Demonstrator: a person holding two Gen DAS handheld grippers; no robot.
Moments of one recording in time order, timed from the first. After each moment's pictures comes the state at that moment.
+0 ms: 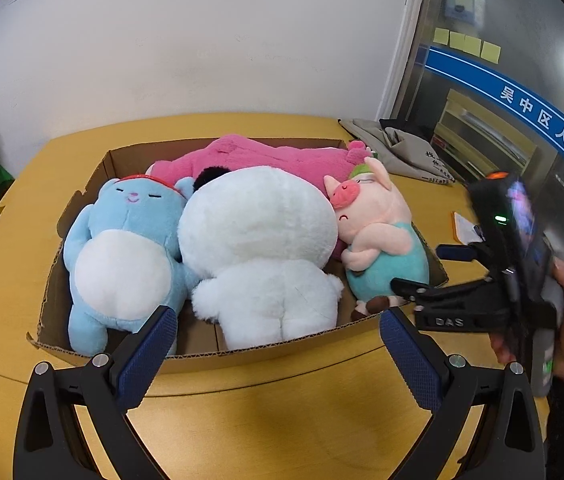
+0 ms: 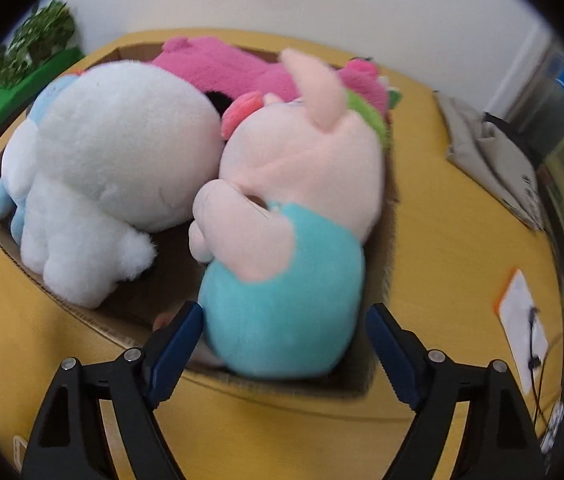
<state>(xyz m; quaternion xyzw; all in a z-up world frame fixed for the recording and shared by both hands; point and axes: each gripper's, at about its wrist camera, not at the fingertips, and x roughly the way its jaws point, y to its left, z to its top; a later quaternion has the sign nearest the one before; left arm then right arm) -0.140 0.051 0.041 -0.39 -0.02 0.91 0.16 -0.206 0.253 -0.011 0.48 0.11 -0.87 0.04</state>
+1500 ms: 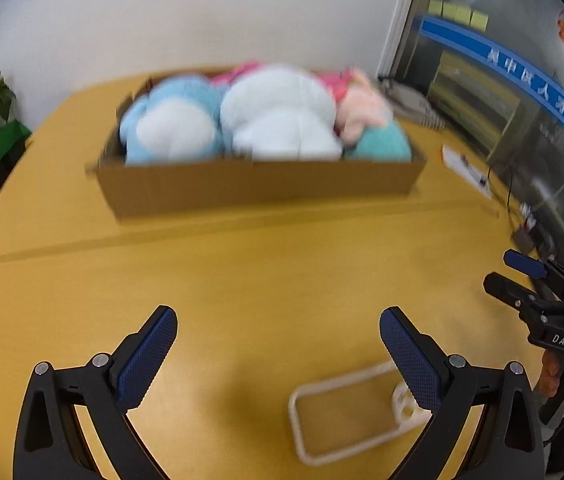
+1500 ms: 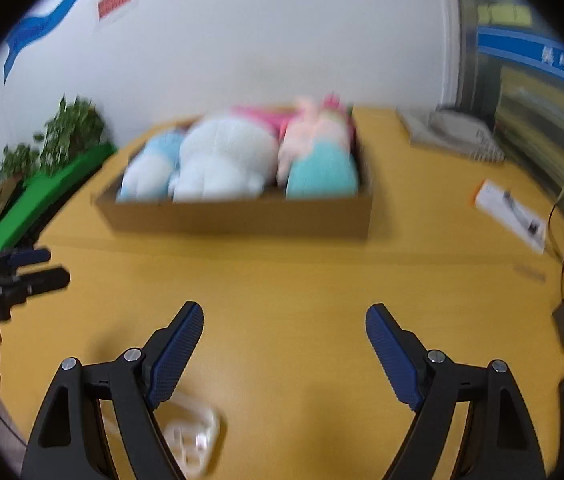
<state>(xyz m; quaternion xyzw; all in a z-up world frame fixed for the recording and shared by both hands) 0.008 -0.003 -0.023 -0.46 -0.01 0.87 0.14 0.023 0.250 -0.011 0.40 -0.02 -0.91 0.07</state>
